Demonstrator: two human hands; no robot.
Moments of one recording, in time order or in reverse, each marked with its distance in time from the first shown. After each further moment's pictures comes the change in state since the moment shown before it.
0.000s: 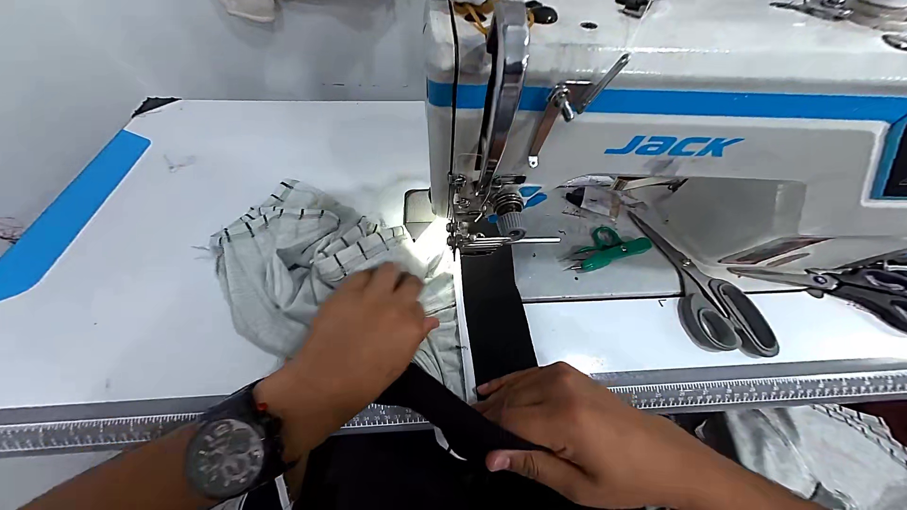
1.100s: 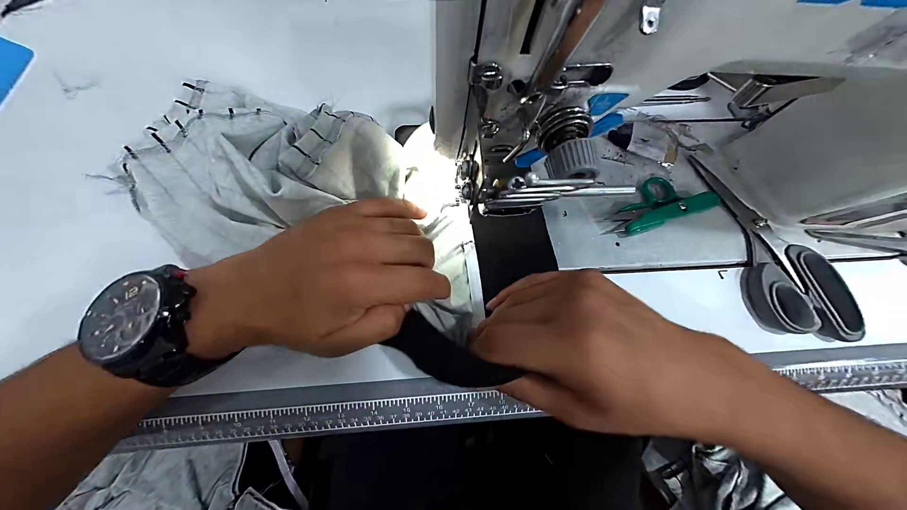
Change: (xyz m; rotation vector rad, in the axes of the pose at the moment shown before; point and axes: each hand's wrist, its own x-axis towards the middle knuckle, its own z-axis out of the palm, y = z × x) left_hand 0.019 -0.070 0.026 -0.558 0.069 0.522; right_hand 0.039 0.030 -0.023 -0.322 -0.050 -0.006
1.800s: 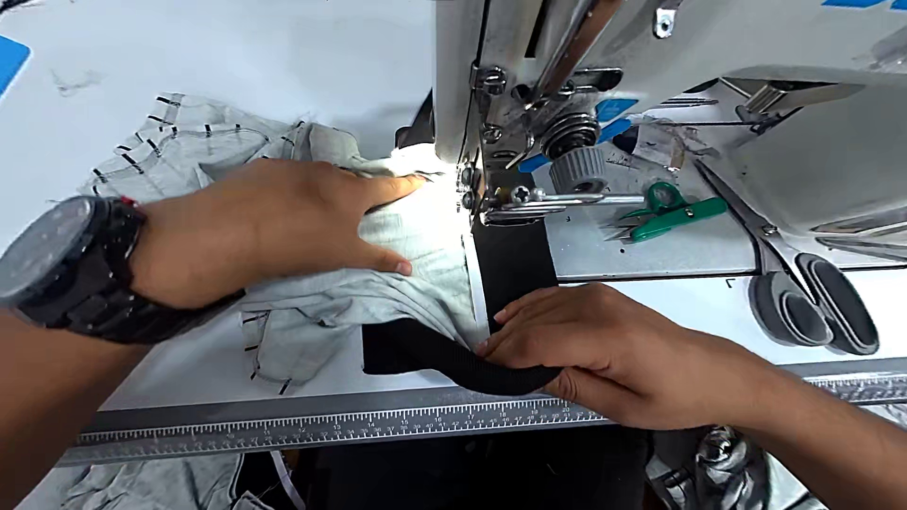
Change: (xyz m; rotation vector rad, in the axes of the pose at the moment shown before) left_hand 0.034 -0.007 -0.040 0.164 -0.523 -0.988; right_hand -0.018 0.021 -0.005 0.338 -0.046 0.005
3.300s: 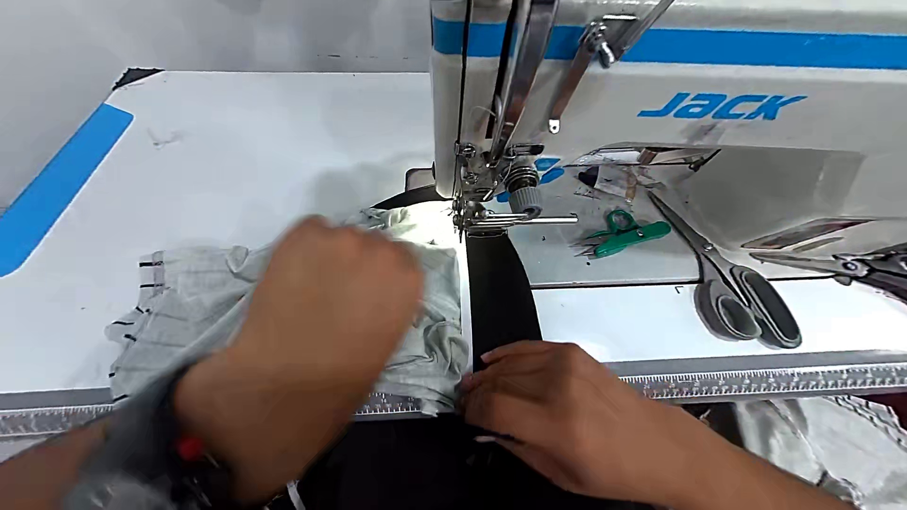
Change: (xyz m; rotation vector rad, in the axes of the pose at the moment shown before) left_hand -0.072 0.065 0.005 0.304 0.429 0.142; right_hand -0.009 -0.047 0.045 -0.287 0.096 -0.025
